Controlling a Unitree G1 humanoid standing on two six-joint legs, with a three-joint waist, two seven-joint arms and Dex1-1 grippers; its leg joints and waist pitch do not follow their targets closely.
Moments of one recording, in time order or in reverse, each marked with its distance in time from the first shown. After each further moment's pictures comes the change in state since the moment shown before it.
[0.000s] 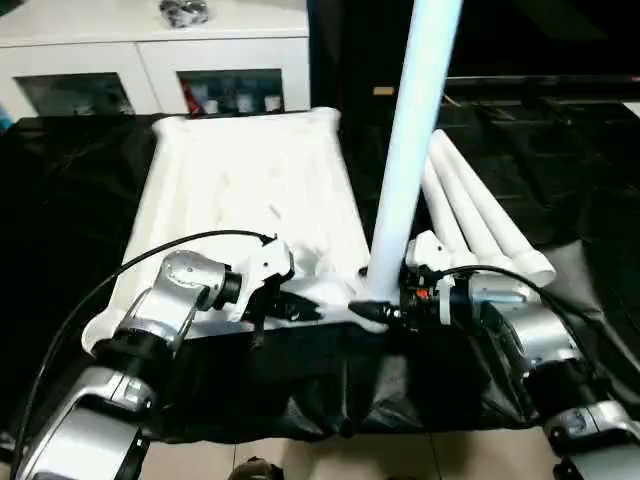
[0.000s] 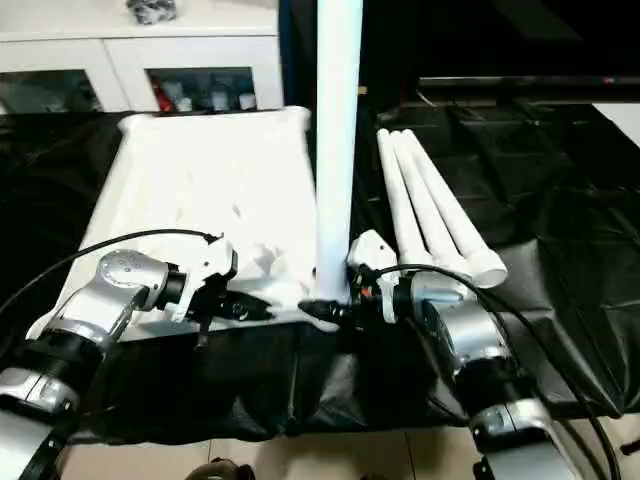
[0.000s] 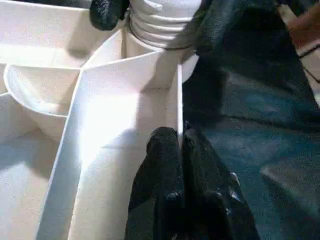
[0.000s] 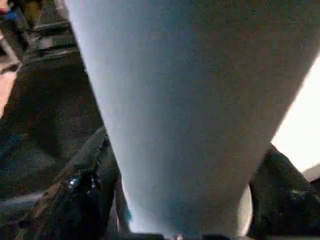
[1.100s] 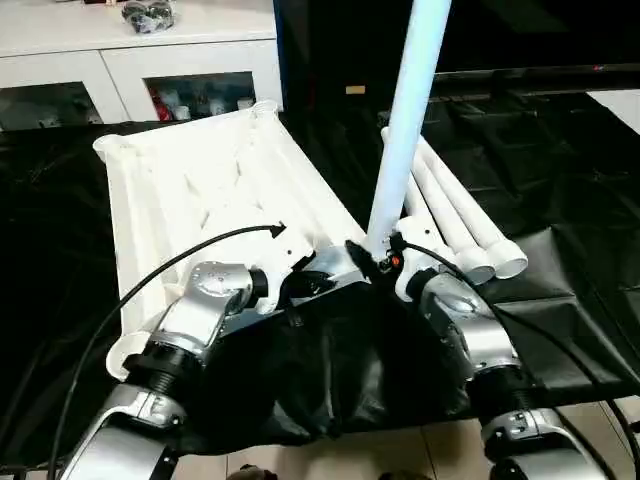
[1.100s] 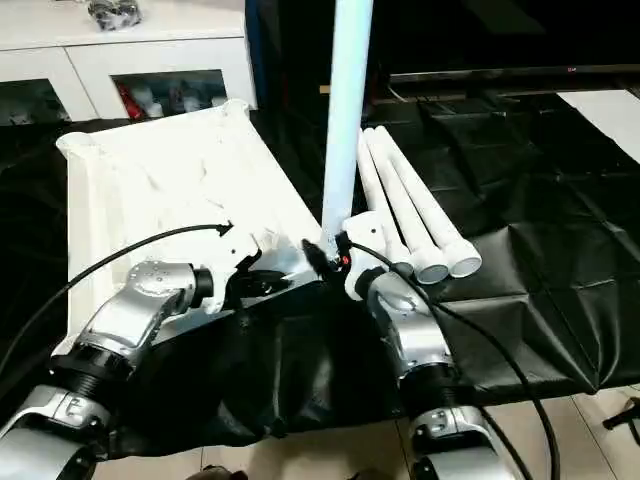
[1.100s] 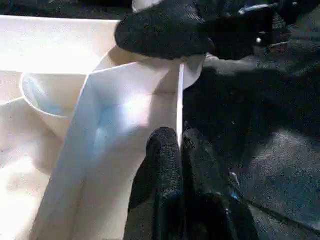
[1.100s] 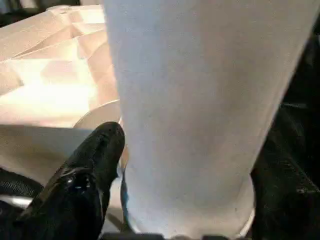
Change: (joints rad) left arm 0.087 -0.125 0.073 -0.173 0.042 0.191 0.424; right arm 0.005 0.253 -0.139 0.076 -0.083 -0.050 -0.684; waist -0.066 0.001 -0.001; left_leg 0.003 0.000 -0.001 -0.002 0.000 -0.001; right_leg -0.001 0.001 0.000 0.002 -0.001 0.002
